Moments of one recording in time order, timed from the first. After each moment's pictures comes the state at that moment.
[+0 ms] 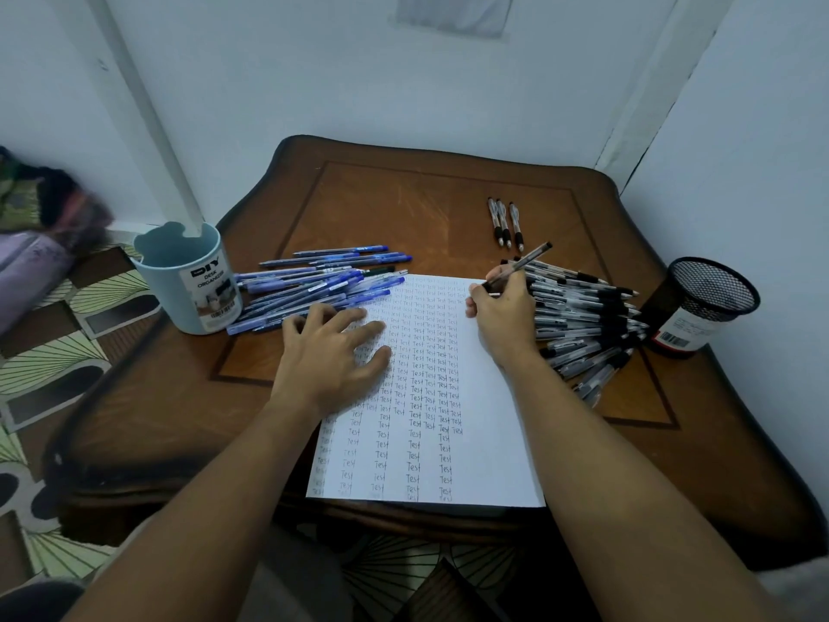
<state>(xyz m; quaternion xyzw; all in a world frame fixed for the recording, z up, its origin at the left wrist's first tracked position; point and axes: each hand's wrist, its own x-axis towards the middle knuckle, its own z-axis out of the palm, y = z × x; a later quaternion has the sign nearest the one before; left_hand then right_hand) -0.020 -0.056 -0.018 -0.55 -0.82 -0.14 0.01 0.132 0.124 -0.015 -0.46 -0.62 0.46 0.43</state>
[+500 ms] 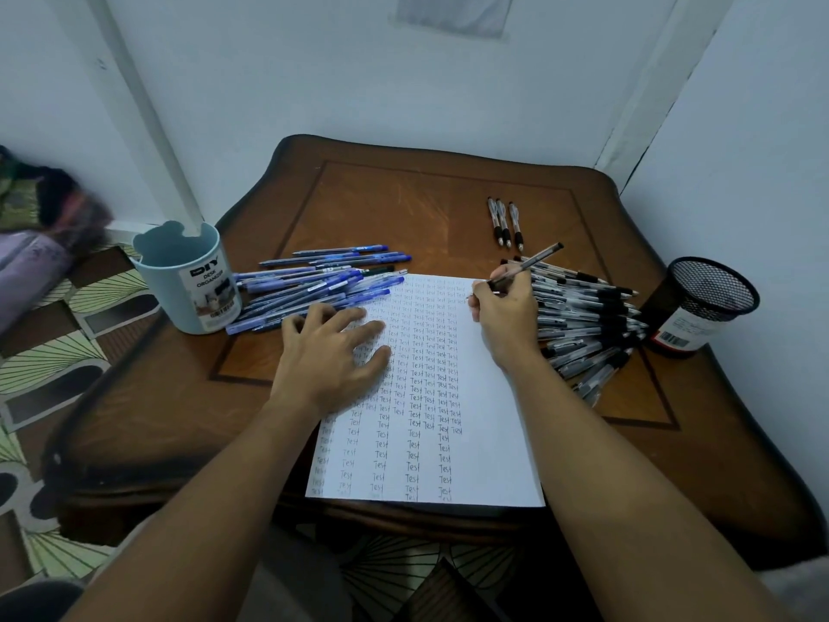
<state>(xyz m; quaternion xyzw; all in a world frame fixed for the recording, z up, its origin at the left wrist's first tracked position) -0.021 -0.056 -0.018 -0.55 -0.82 -0.14 0.01 0.133 0.125 -0.019 -0.45 -0.60 0.49 0.44</state>
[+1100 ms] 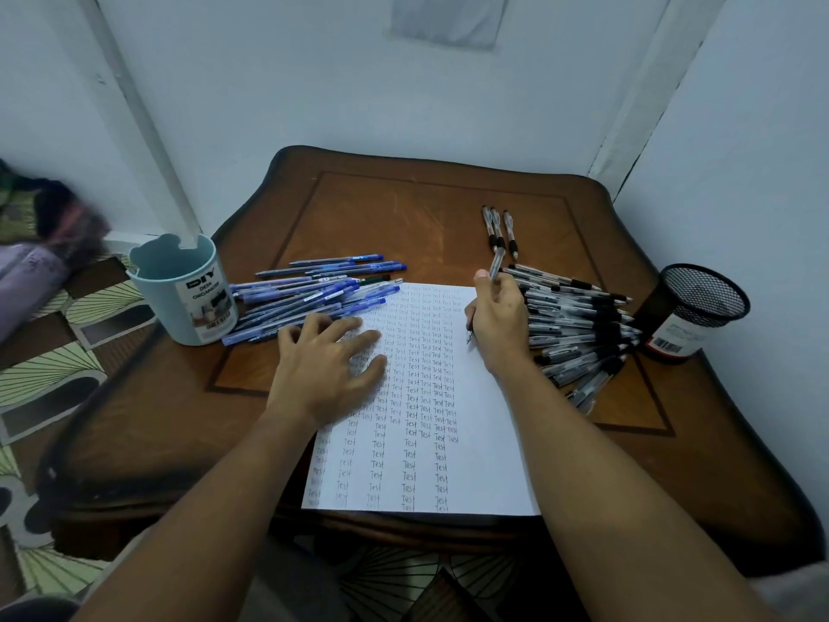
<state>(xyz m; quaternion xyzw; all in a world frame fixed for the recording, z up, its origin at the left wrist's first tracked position) -0.022 -0.056 -0.020 -0.56 -0.82 -0.14 0.01 0.128 0.127 -0.017 -0.49 -0.63 0.45 0.41</state>
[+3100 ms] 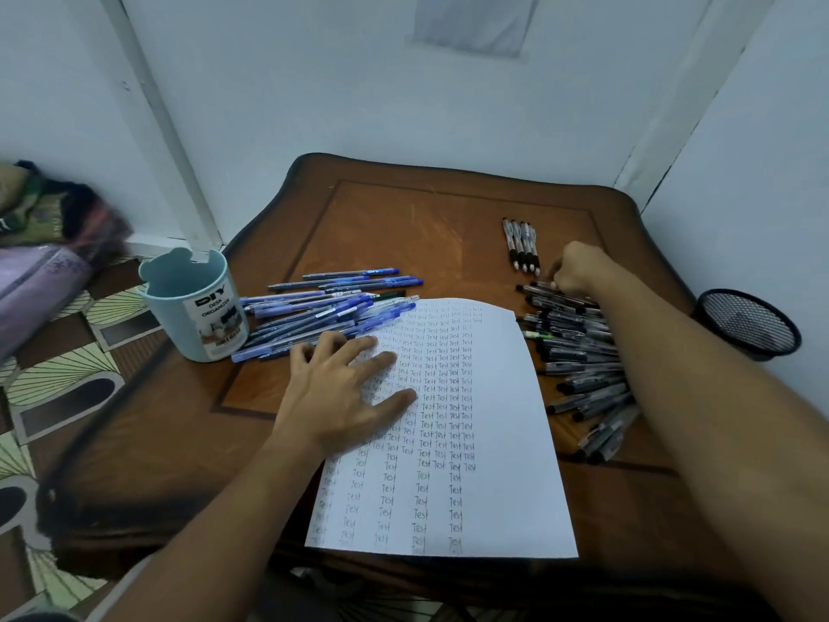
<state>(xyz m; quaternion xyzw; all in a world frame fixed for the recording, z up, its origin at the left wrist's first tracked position) -0.021 -0.058 -0.017 -0.56 -0.81 -0.14 0.01 0.151 0.271 0.045 -0.56 -0.82 0.14 0.01</state>
